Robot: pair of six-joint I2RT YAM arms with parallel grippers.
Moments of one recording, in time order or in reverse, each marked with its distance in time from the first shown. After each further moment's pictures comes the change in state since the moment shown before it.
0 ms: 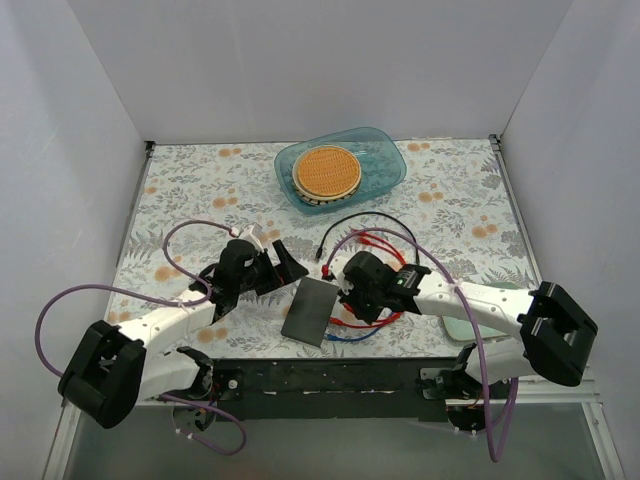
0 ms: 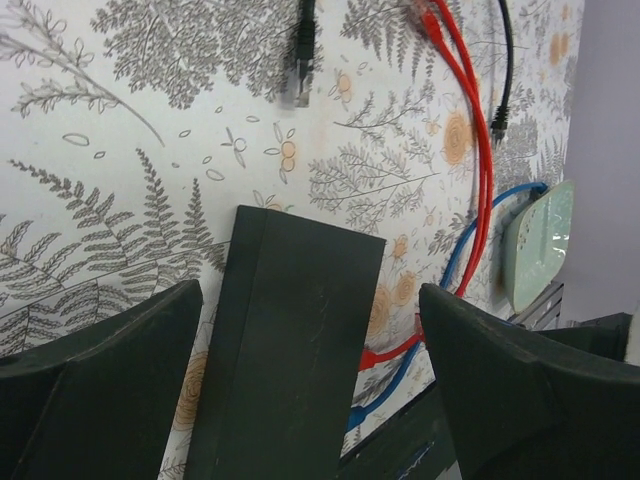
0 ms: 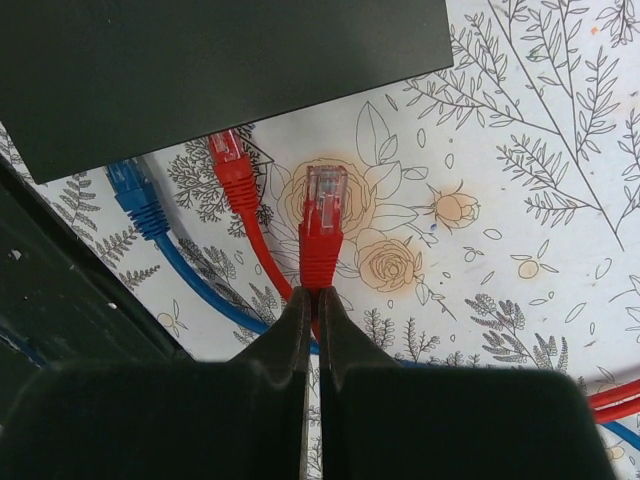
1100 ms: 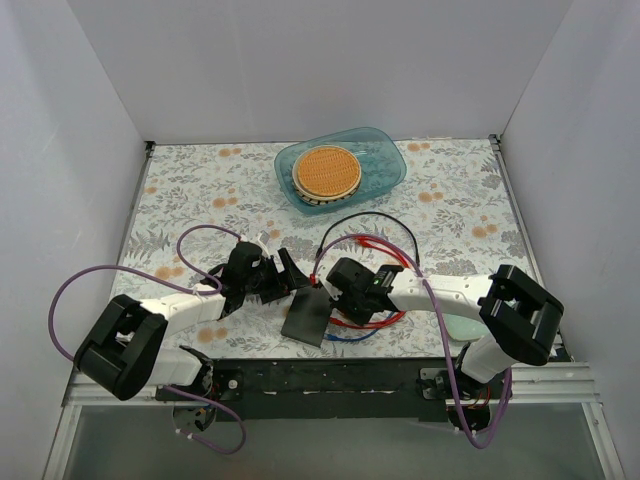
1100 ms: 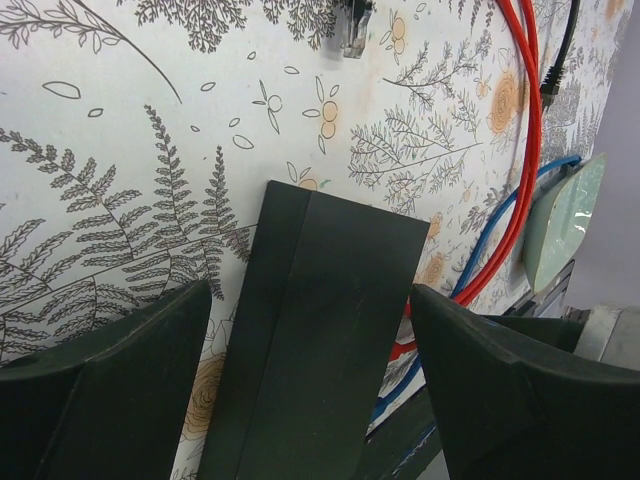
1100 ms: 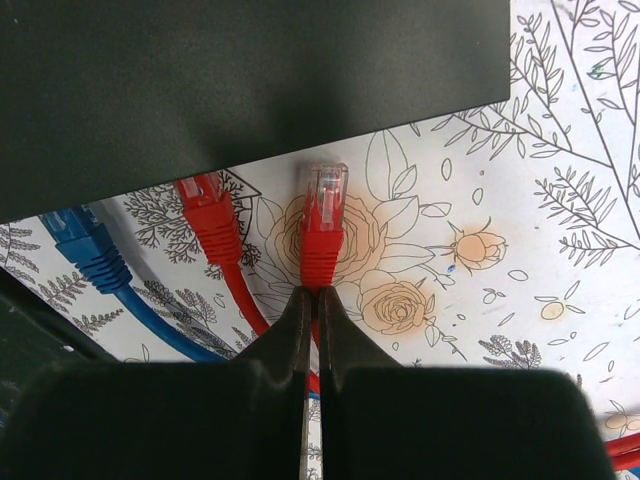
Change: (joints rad) left arm 0.000 0.165 -0.019 0.069 0.079 -0.026; right arm 0.050 0.191 0.055 0.006 0.064 -0.012
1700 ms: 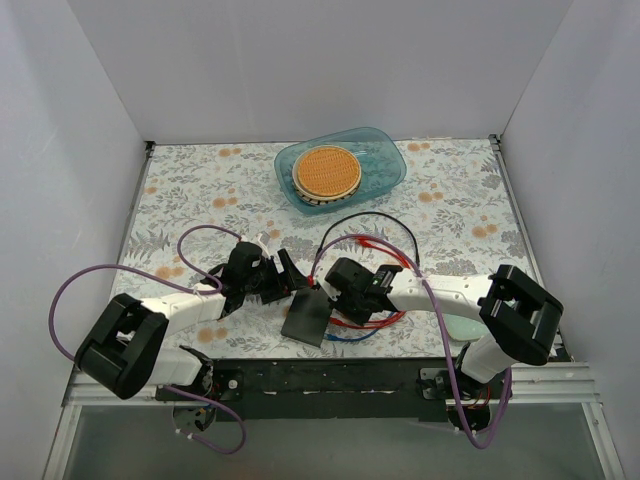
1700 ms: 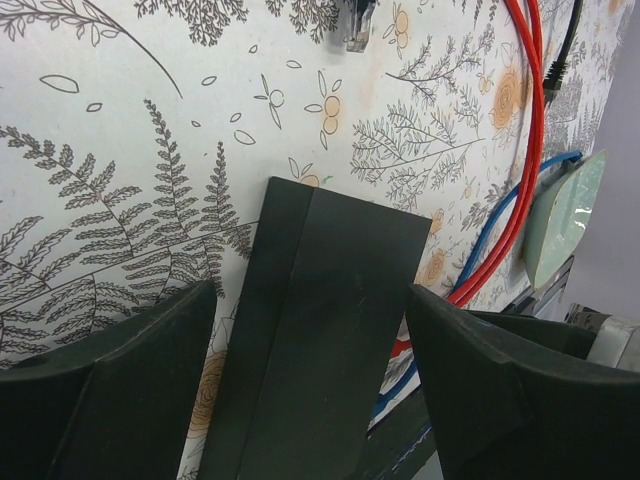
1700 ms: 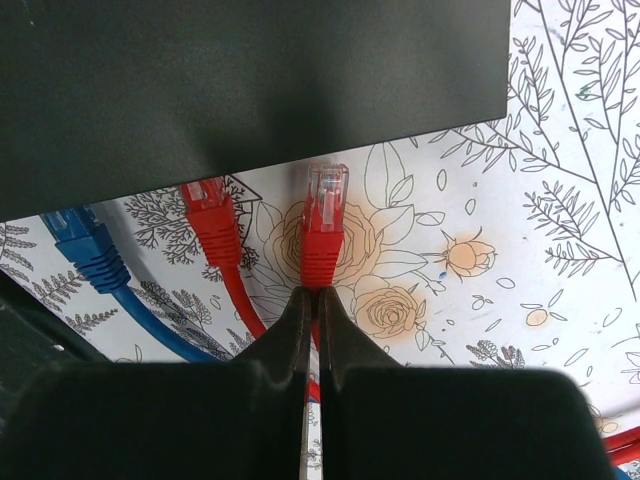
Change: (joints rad) left arm 0.000 0.007 0.000 -0.003 0.011 0.000; right arm 0.006 0.003 0.011 -0.003 0.014 -0.041
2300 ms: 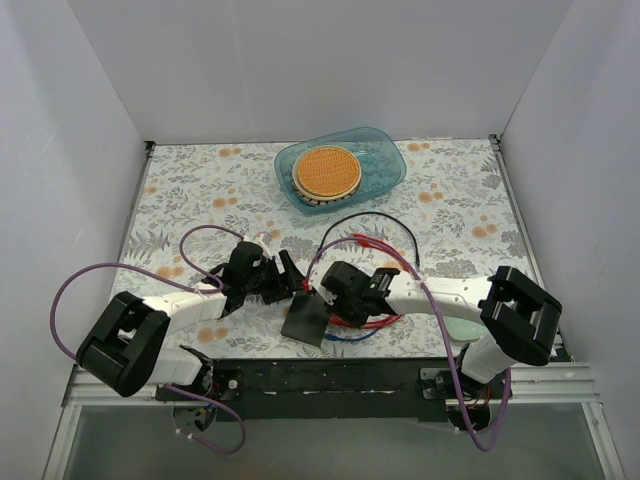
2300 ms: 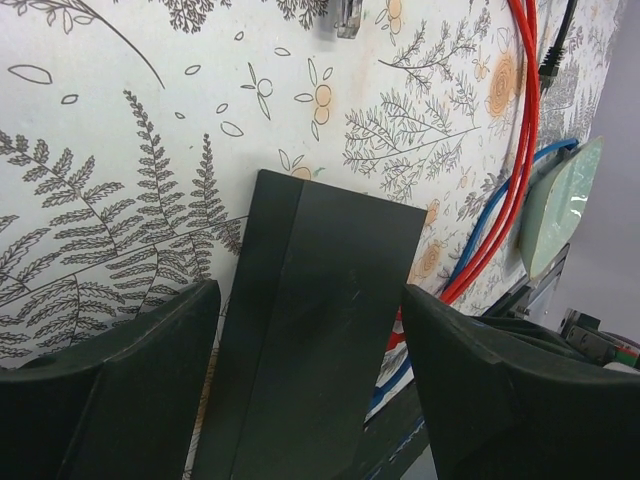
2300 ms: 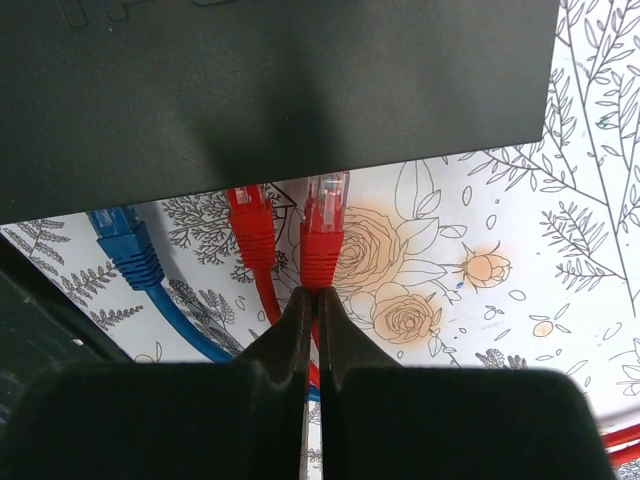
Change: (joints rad) left arm 0.000 0.014 0.004 0.006 0.028 0.001; right arm 0.041 0.000 0.011 0.000 0.001 -0.019
